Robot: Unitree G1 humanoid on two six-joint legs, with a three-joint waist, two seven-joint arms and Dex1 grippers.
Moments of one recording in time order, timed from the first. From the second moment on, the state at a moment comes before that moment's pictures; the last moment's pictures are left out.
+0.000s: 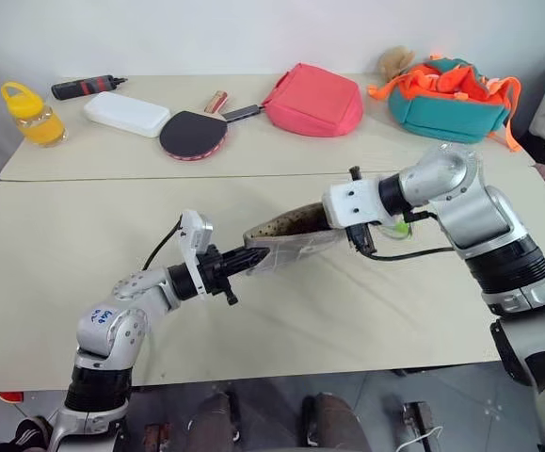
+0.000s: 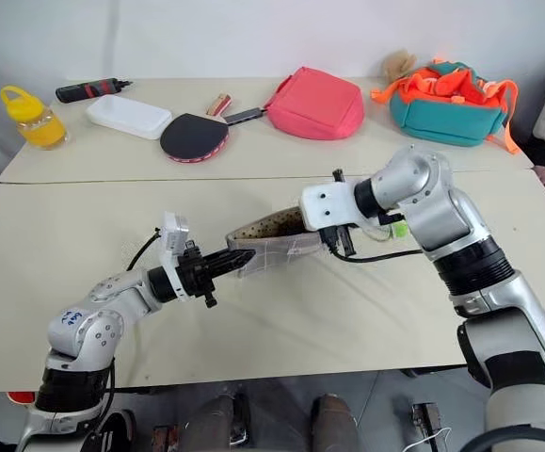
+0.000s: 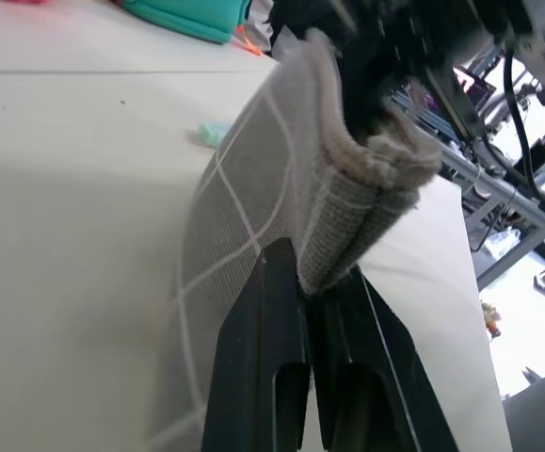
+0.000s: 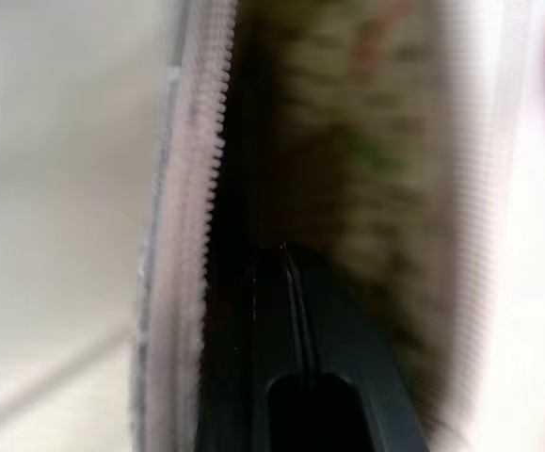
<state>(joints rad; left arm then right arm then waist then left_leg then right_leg) -0.30 0.39 0.06 -0.27 -0.69 0.73 -0.66 -0.99 -0.69 0.44 0.15 -0.10 0.10 1.39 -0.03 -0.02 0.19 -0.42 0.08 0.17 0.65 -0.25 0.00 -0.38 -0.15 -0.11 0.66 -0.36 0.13</state>
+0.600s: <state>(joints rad) -0.29 0.35 0.03 -0.22 -0.63 0.64 -0.64 -1.00 -0.54 0.49 0.35 -0.26 0.00 1.22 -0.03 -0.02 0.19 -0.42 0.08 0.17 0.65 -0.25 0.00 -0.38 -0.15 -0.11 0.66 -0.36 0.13</state>
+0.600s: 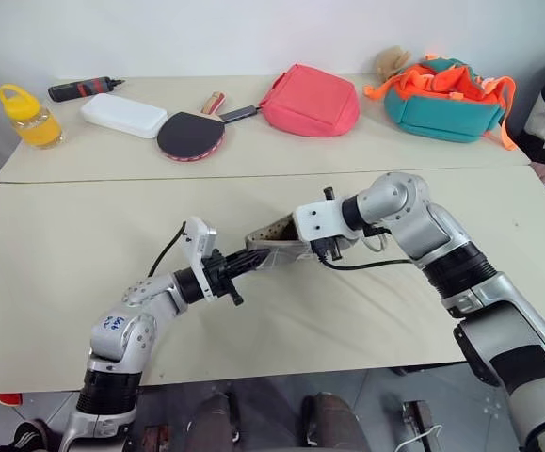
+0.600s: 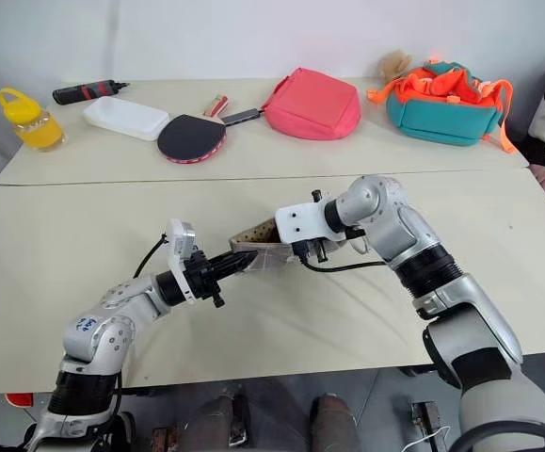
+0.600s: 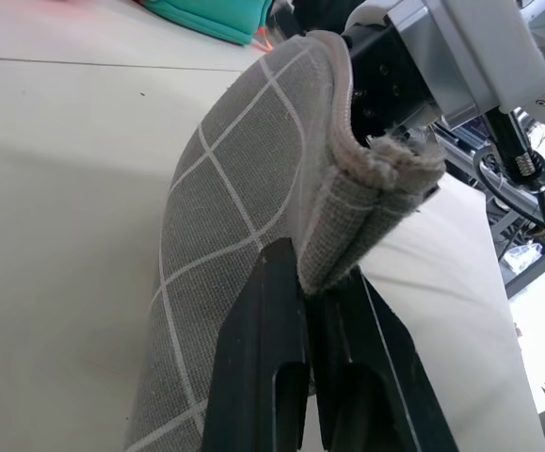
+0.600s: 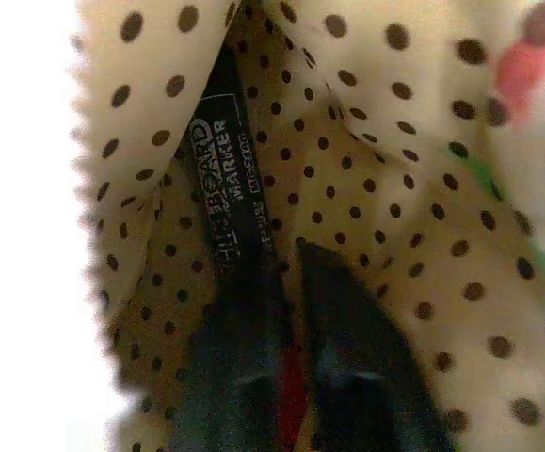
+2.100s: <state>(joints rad) -0.28 0.35 0.03 -0.21 -0.59 0.60 -0.64 -0.95 -0.52 0.42 0.32 -0.21 0.01 1.26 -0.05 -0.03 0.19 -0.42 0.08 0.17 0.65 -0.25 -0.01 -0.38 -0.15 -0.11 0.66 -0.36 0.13</state>
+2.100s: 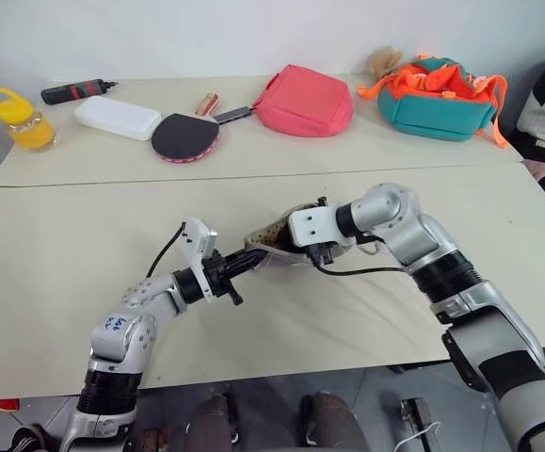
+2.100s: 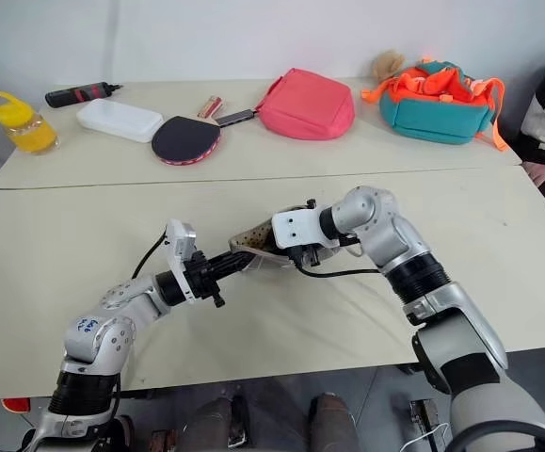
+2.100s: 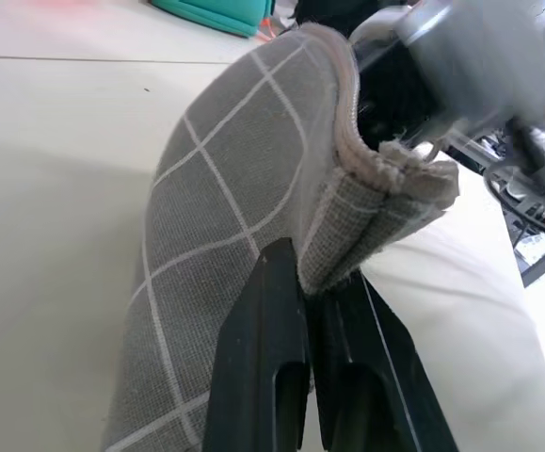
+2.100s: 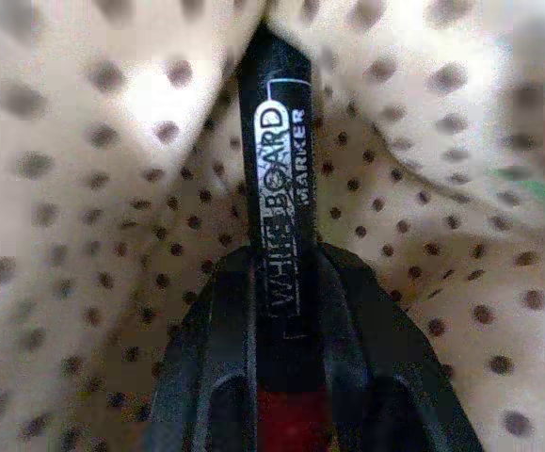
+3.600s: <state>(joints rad) -0.19 0.66 0.24 0.09 0.02 -0.19 -0.41 -0.69 -0.71 0.26 0.26 -0.12 0.04 1.03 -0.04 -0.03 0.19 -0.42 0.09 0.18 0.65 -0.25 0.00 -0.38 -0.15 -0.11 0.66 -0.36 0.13</state>
